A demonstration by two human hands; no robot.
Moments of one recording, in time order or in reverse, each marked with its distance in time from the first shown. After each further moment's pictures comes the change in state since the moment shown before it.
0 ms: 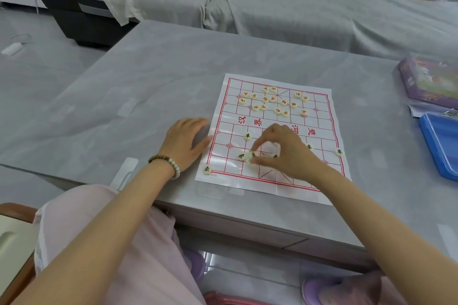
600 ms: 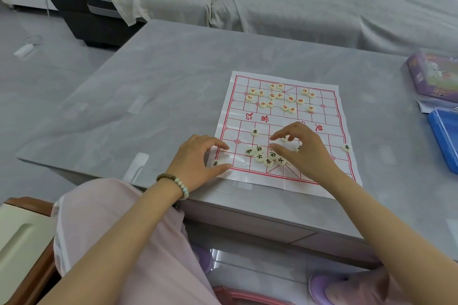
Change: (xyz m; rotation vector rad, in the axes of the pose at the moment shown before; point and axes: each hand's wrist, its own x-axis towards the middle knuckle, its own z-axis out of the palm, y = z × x) left_hand -0.046 0.021 -0.003 -0.175 -0.053 0.006; right_hand -0.014 0.015 0.009 0.135 0.280 0.069
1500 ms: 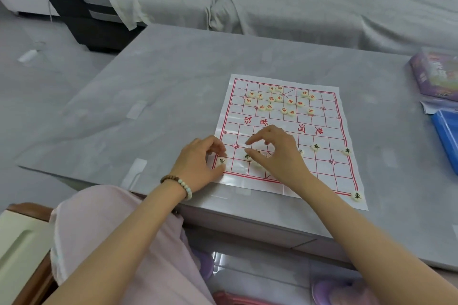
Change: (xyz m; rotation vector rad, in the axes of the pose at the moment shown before) left_hand 0.012 0.004 0.006 -0.053 0.015 -0.053; right_hand 0.009 -0.018 0.036 0.045 0.024 -0.111
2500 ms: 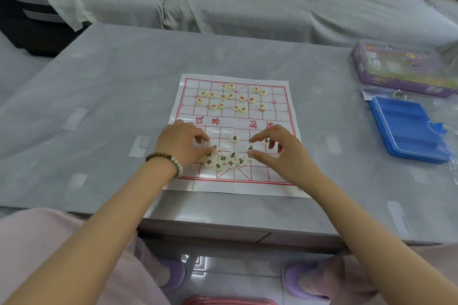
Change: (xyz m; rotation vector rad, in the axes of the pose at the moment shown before) left_hand 0.060 0.060 0.025 0.341 -0.045 0.053; right_hand -0.039 0.044 -0.087 0.029 -0.030 0.184
